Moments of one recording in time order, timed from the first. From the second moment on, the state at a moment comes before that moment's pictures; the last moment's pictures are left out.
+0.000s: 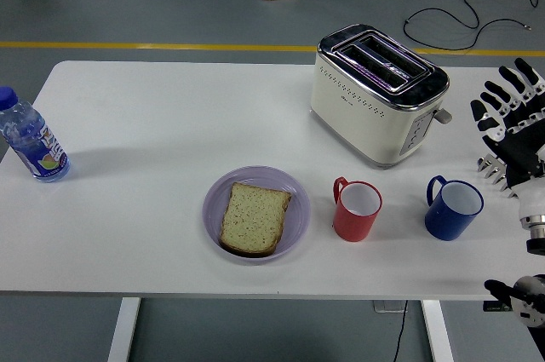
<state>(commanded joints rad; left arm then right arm) -0.07 0.03 -0.66 -0.18 1.19 -0.04 0.25 0.02 -0.23 1.36 1.71 -0.73 -0.35 0.34</state>
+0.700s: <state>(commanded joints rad) -0.08 0.03 -0.68 -0.18 1.21 -0.04 0.26 0.06 -0.20 1.64 1.45 0.01 -0.14 0.07</state>
